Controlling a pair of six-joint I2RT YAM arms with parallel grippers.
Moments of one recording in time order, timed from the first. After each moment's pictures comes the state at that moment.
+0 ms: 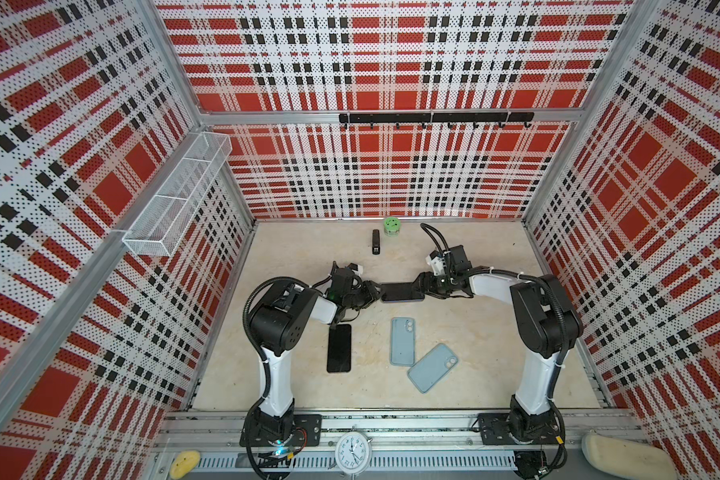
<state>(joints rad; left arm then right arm) -0.42 2.00 0.83 0.62 0.51 -0.94 0.34 1.93 1.15 -0.19 -0.50 0.45</state>
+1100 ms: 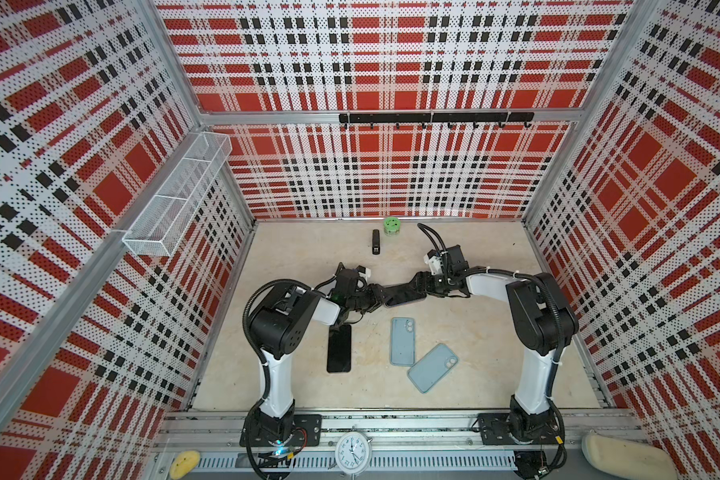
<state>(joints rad) -0.45 1.98 0.84 0.60 0.58 -0.96 0.35 1.97 1.17 -0.15 -0.48 0.43</state>
